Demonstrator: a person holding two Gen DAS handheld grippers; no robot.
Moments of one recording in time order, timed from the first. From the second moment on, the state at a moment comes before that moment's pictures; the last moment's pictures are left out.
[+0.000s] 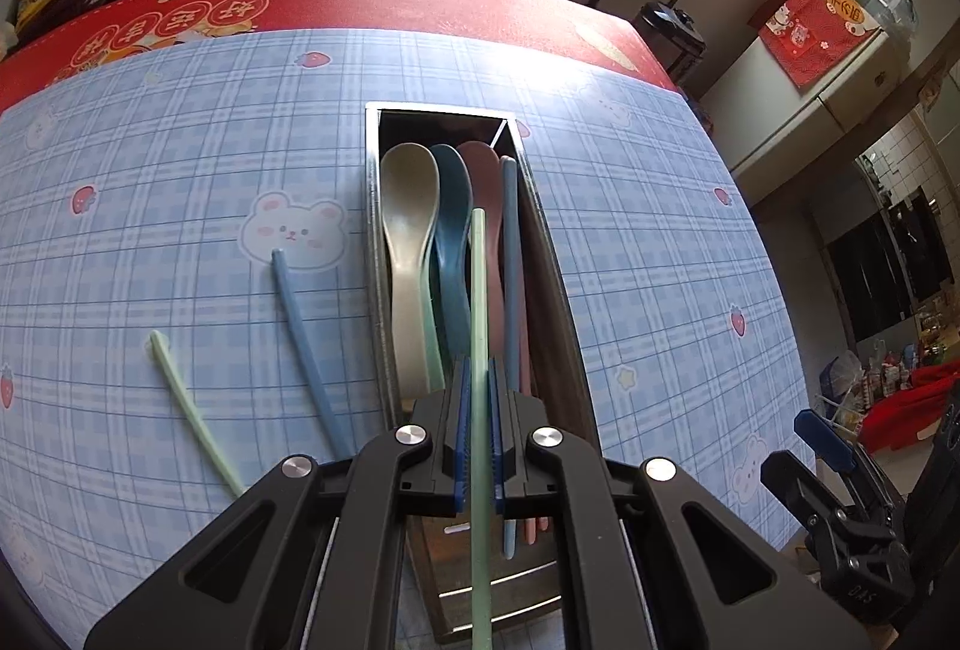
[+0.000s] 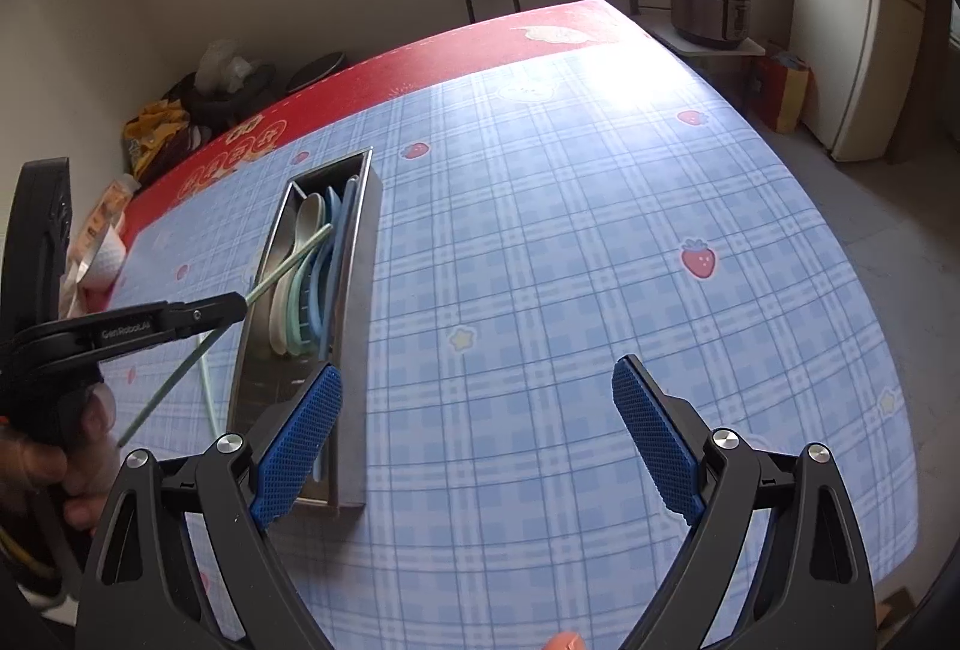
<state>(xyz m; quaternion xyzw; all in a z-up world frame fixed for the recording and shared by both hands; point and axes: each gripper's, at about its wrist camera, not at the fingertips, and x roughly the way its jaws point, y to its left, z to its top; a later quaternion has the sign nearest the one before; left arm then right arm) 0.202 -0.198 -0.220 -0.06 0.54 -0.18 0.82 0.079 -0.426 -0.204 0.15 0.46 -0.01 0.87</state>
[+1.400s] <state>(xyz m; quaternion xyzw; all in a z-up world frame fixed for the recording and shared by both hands) 0.159 -0.063 -0.263 -0.17 0.60 -0.08 0.78 0.111 -0.362 -0.210 0.12 0.48 0.03 0.87</state>
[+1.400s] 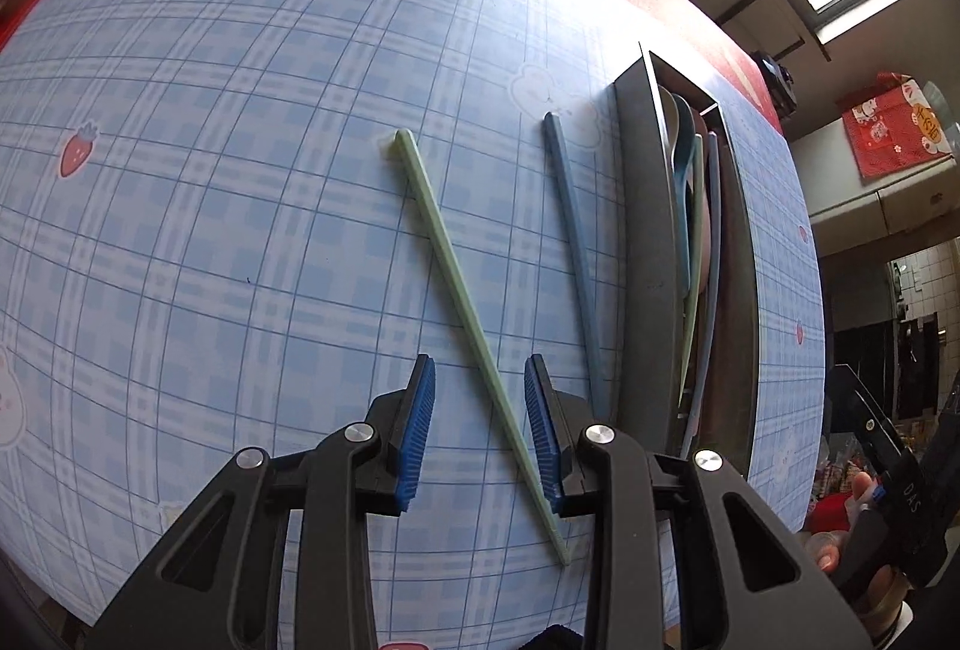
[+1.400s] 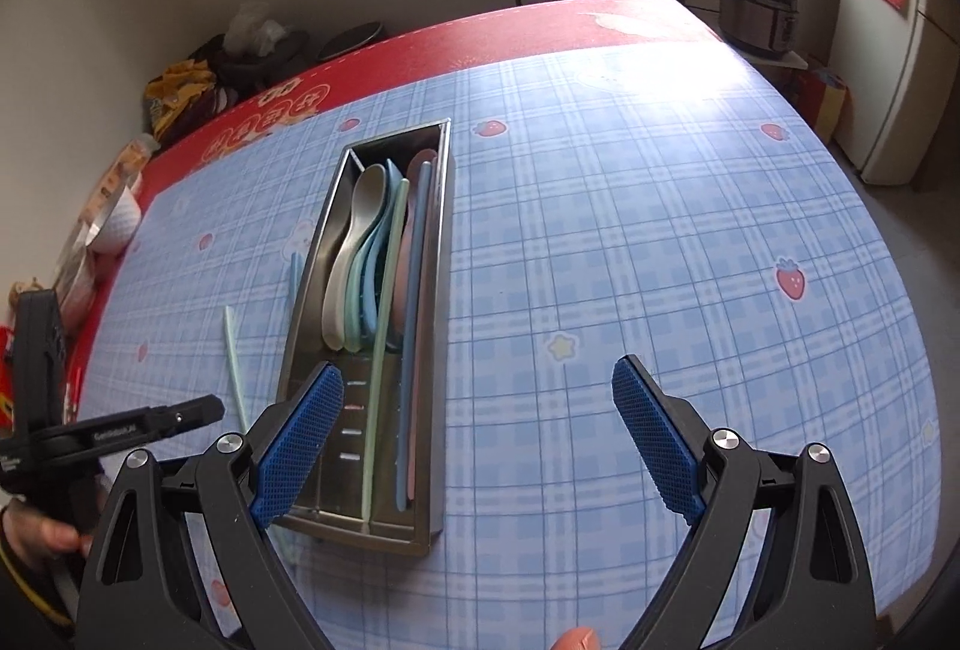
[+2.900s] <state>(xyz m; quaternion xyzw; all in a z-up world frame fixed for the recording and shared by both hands) 0.177 -0.135 -0.278 0.00 0.58 0.00 0.81 0.090 -0.422 -0.236 0.16 0.51 -0.06 0.84</state>
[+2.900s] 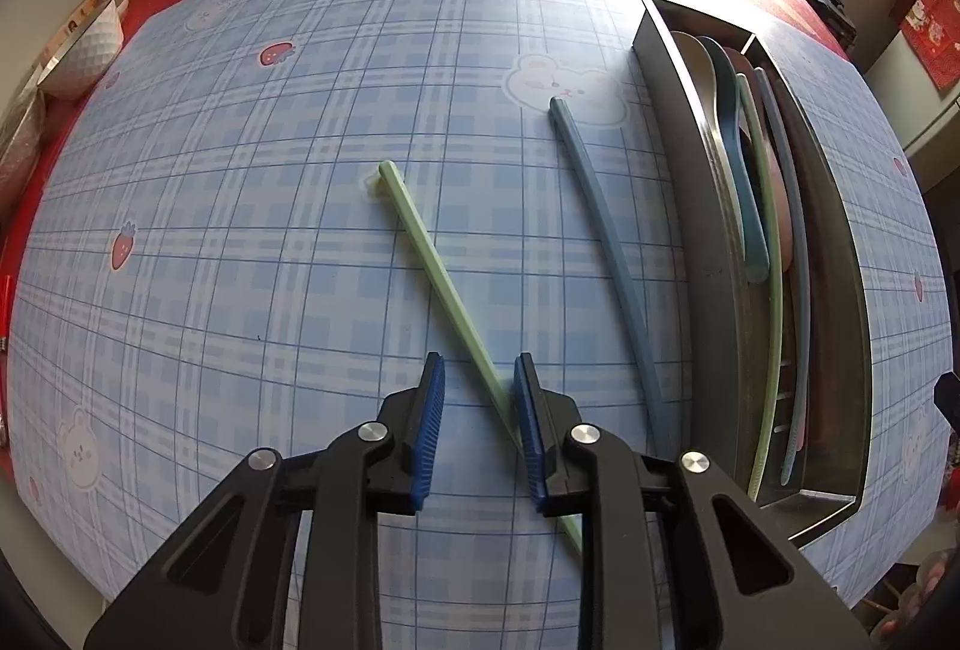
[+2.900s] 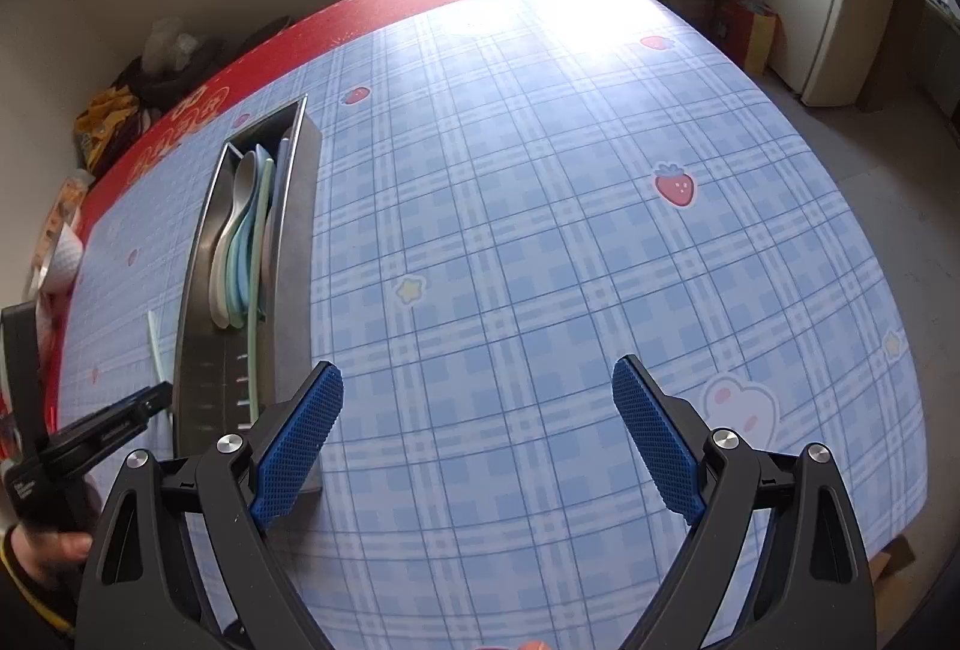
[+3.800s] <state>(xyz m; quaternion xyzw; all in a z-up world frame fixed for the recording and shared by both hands) 0.146 -0.025 -0.261 -0.06 0.57 0.02 0.82 0.112 -0.328 -0.216 0.10 0.50 0.03 0.86</state>
